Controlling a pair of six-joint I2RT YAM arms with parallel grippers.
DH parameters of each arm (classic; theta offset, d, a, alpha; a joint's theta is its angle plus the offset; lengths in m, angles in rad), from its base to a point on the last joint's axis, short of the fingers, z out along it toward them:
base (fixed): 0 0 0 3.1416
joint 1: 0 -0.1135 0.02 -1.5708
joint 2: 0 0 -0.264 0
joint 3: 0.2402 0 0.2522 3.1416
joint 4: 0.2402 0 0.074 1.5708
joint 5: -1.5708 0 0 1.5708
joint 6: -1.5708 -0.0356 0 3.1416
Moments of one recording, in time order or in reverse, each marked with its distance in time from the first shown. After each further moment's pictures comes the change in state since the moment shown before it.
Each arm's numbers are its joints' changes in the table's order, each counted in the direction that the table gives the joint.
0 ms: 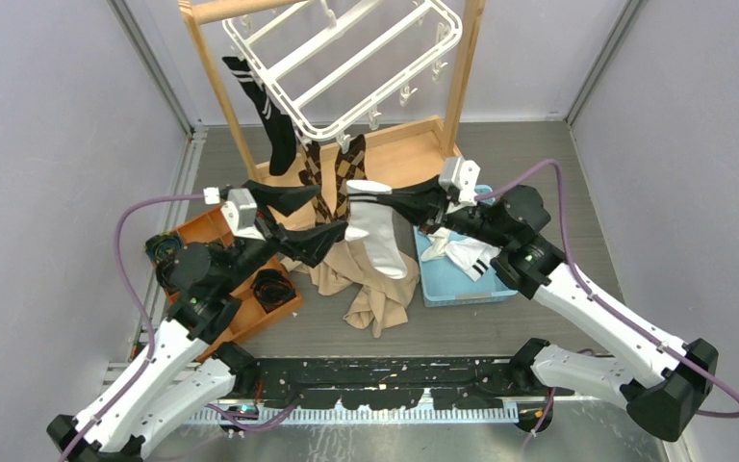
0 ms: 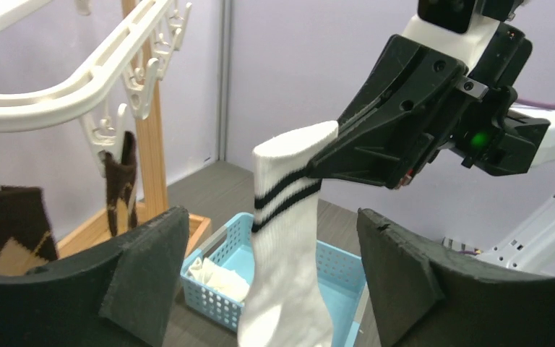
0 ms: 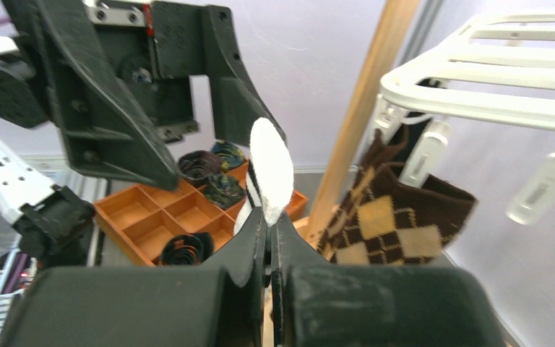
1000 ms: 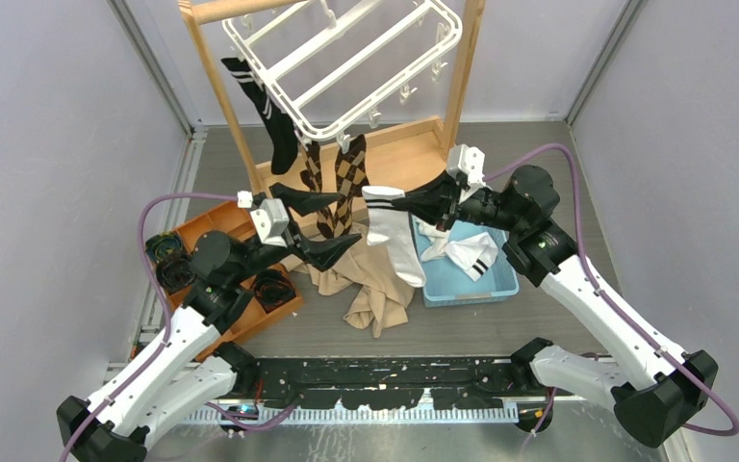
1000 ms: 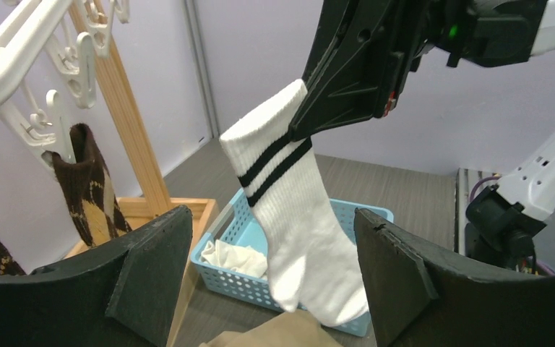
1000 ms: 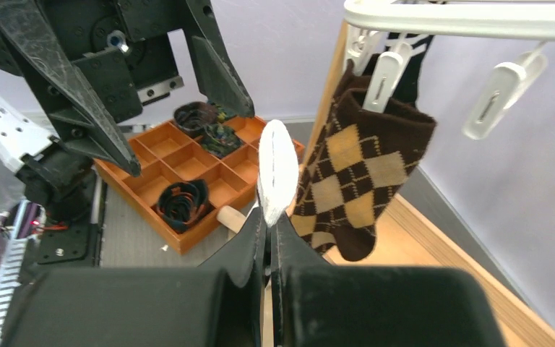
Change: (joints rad) left arm -0.020 -0.085 -0.002 0.005 -0.176 -0.188; right arm 0.194 0.008 0.048 0.198 0.233 -0.016
